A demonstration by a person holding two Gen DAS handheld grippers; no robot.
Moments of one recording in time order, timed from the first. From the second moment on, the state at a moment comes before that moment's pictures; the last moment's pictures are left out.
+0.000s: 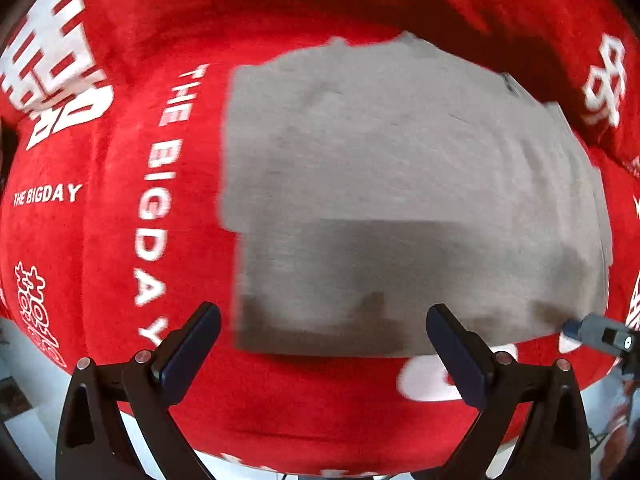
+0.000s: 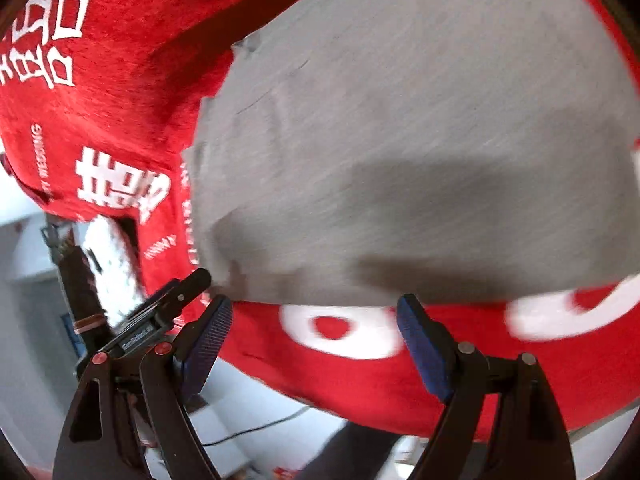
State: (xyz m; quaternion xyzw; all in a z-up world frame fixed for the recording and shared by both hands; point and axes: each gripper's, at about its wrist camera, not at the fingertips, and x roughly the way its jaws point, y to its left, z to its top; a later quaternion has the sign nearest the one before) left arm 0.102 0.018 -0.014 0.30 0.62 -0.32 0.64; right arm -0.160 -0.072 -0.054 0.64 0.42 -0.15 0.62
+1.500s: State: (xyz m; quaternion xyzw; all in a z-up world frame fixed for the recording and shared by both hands) left arm 0.208 -0.039 -0.073 -0.03 0.77 -0.45 0.45; right arm -0.077 -0.035 -0.076 0.79 0.20 -0.10 0.57
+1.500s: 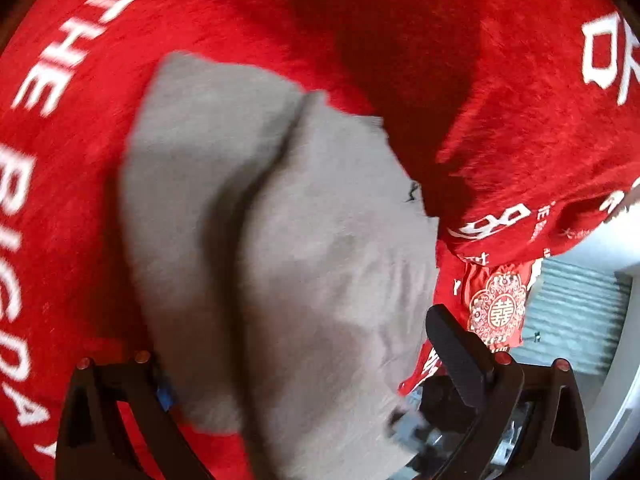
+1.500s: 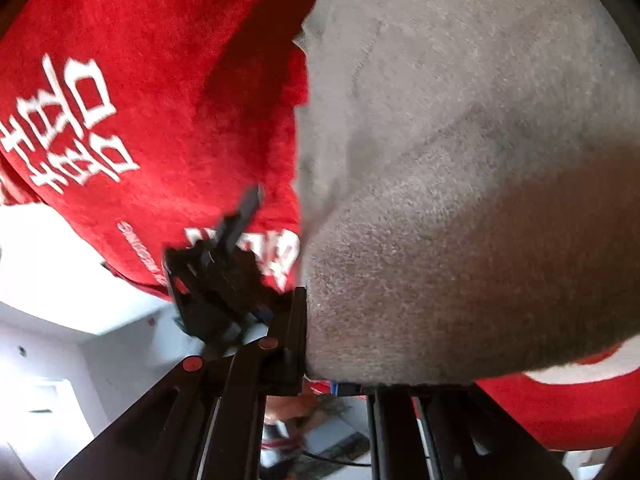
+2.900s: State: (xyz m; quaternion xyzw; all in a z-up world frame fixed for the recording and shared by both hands) left arm 0.115 -0.118 0.039 0.16 0.62 -0.55 0.54; right arm -0.179 -0.131 -0.060 0.63 0.36 -0.23 0.65
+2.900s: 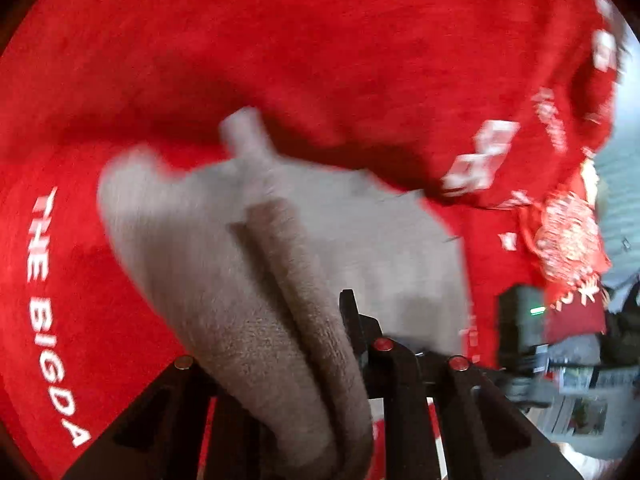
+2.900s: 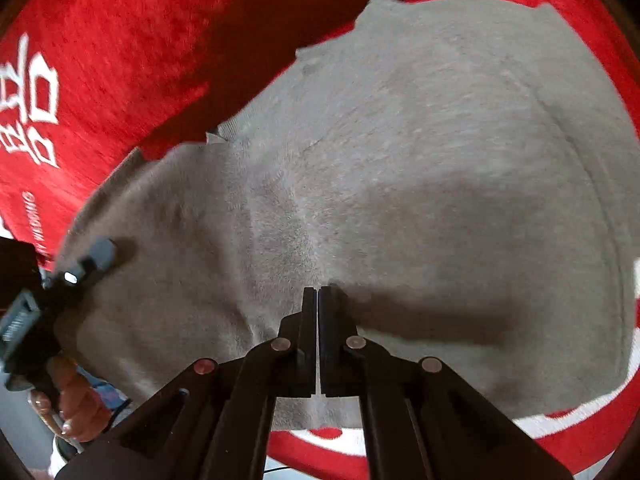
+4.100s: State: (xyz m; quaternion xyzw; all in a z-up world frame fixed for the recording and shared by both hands) left arm -0.164 -0.219 0.035 0.47 0.37 -0.60 0.53; right arm -0.378 -0.167 -0.116 0.78 0.18 -0.22 0.56
